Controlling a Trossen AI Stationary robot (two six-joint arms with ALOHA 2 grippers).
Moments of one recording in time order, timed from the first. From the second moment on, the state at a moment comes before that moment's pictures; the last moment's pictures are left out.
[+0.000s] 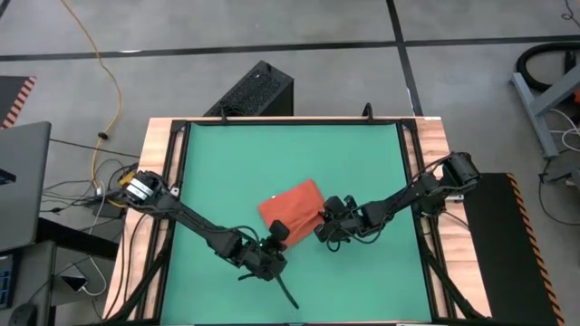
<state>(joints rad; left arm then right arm) -0.49 1.87 1.18 -0.23 -0.53 0.40 0.32 1.66 0.75 -0.06 0.60 1.01</state>
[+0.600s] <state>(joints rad) -0.39 1.87 1.05 -0.20 -0.50 0.33 0.32 1.66 0.75 -0.06 0.60 1.02</state>
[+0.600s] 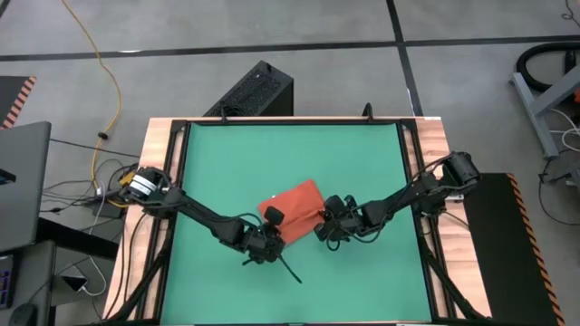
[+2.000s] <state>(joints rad) -0.33 1.87 0.96 -0.12 -0.45 0.31 0.31 1.64 0.75 -0.08 0.67 0.76</state>
